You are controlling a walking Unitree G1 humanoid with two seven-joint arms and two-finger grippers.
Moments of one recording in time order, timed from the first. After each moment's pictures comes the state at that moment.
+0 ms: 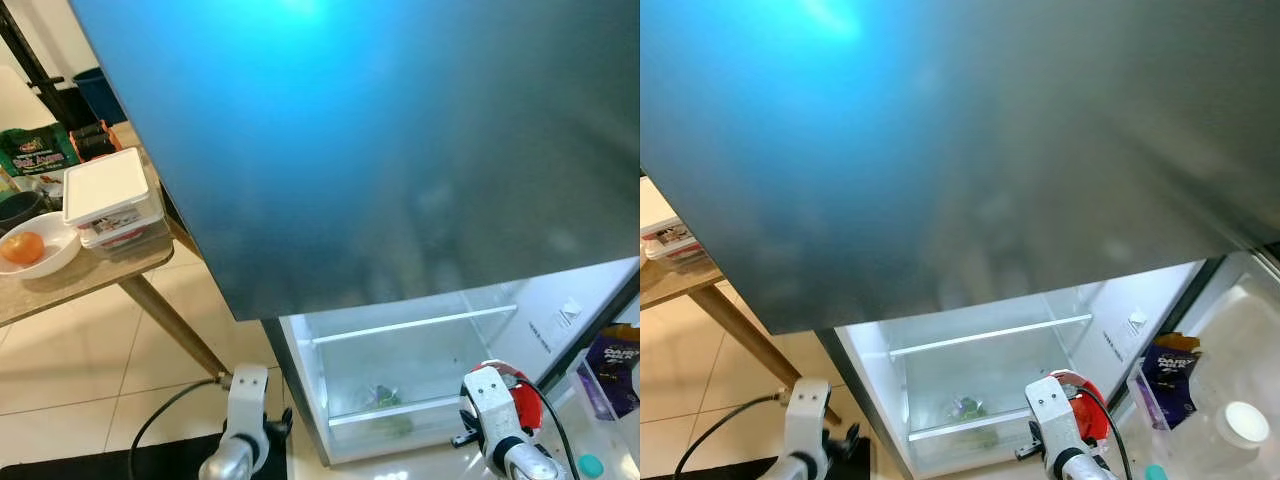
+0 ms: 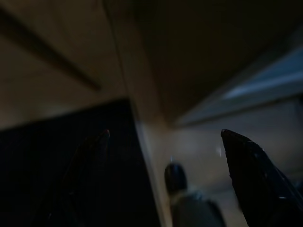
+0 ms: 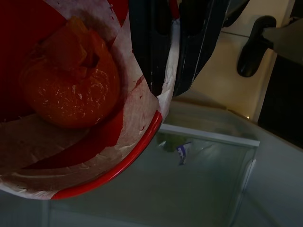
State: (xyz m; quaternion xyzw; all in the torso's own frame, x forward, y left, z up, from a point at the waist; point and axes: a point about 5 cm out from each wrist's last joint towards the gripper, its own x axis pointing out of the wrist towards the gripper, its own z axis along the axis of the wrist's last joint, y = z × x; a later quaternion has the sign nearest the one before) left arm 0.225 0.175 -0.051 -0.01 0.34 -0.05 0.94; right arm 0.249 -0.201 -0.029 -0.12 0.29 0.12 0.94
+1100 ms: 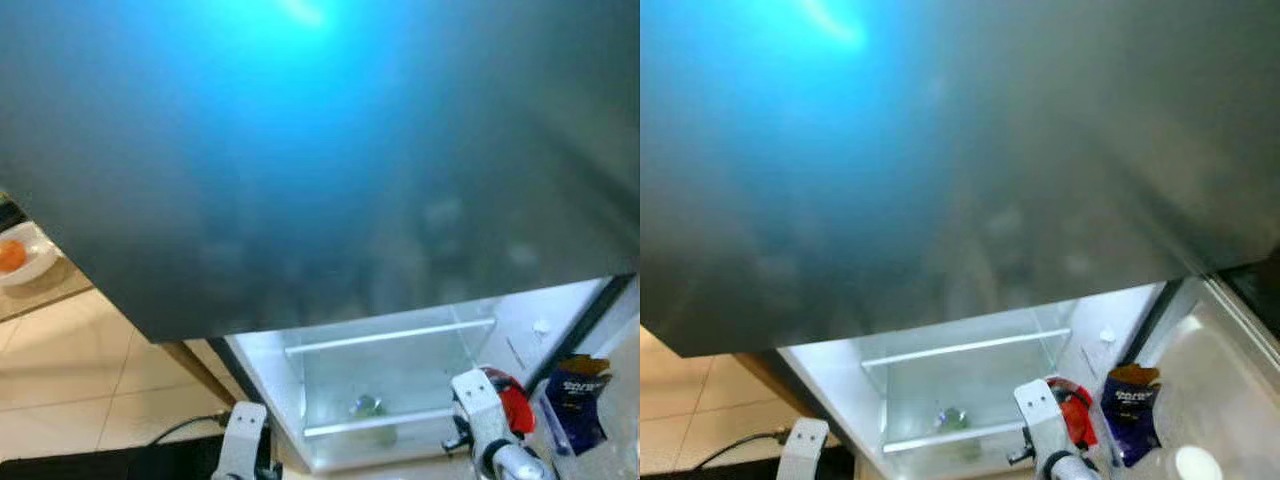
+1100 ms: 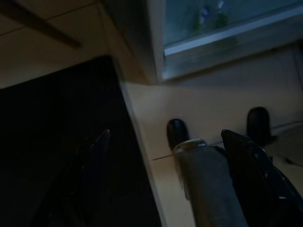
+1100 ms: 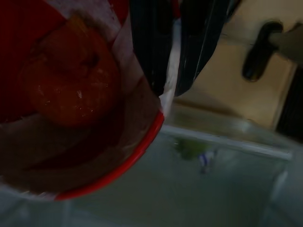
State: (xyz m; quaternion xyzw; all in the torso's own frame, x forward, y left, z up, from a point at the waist) left arm 0.202 0.181 -0.072 0.01 0.43 -0.08 0.90; right arm 0.248 -0.196 -0.033 -0.13 0.30 0.11 0.94
